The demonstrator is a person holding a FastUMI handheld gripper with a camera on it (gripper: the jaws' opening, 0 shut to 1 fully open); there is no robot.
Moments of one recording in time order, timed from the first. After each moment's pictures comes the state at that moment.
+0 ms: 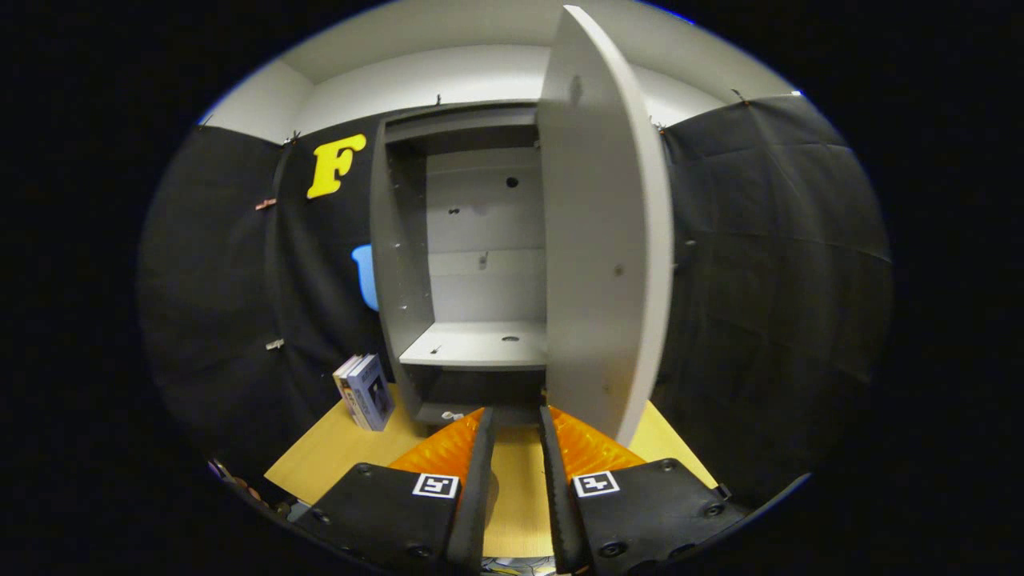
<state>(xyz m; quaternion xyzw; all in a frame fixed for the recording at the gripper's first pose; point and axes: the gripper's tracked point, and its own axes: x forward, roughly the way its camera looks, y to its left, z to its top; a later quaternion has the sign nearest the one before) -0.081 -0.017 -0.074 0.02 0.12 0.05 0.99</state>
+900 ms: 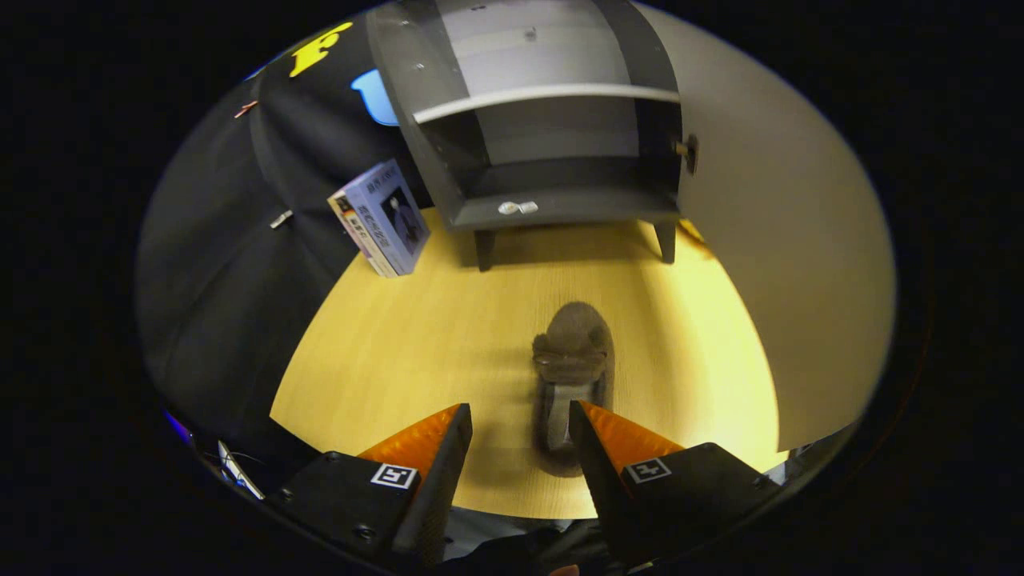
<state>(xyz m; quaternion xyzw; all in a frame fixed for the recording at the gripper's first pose) -0.034 0.088 -0.415 0.06 0.43 0.09 0.90</state>
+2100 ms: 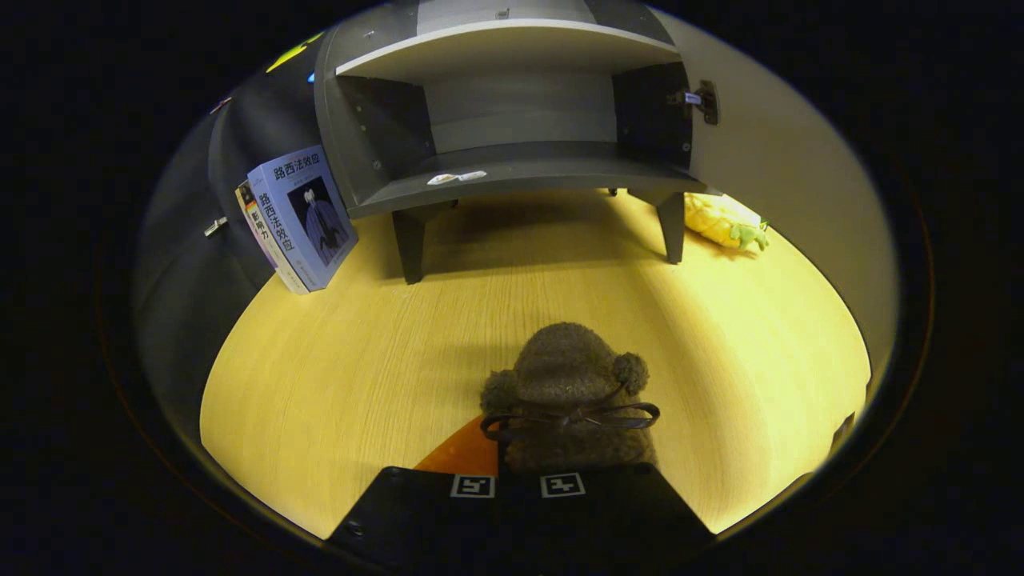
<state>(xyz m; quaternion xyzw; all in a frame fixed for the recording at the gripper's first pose) 0.063 0.077 -0.495 0.05 0.36 0.01 0.93</state>
